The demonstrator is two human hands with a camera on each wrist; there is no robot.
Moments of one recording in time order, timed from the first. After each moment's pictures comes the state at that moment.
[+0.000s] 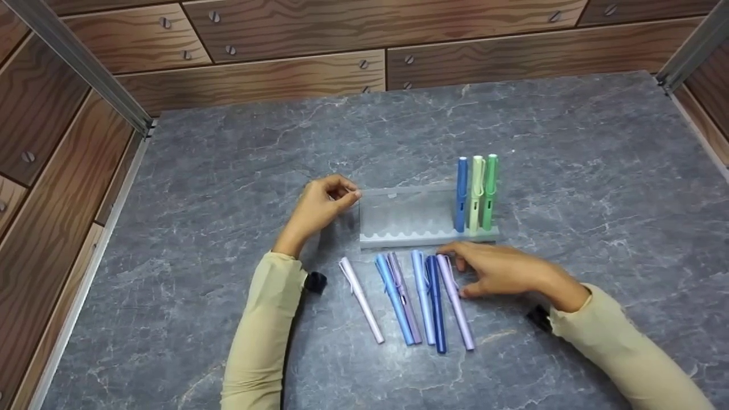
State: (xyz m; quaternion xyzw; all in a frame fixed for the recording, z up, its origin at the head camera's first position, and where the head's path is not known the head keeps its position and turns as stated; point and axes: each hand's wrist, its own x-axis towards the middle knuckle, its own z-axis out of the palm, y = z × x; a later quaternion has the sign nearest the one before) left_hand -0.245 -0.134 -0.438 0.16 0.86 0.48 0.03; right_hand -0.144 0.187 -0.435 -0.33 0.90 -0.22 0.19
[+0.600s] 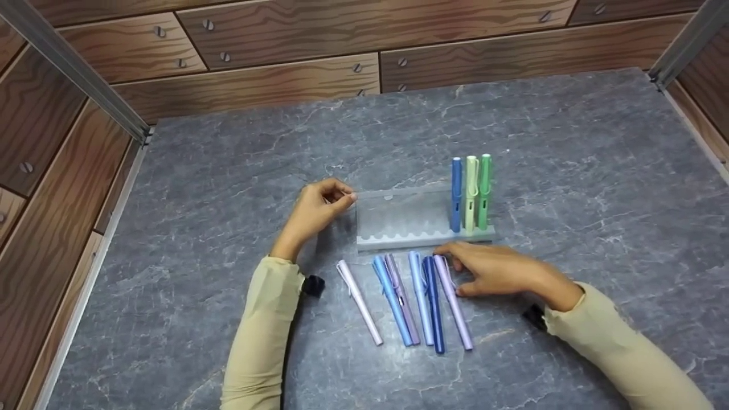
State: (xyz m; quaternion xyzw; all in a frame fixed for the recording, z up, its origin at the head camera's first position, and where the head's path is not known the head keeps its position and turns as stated) left_hand -0.243 -0.134 -0.435 0.14 0.86 0.49 0.04; right_hand -0.141 0.184 -0.436 -0.32 0.90 -0.21 0.19
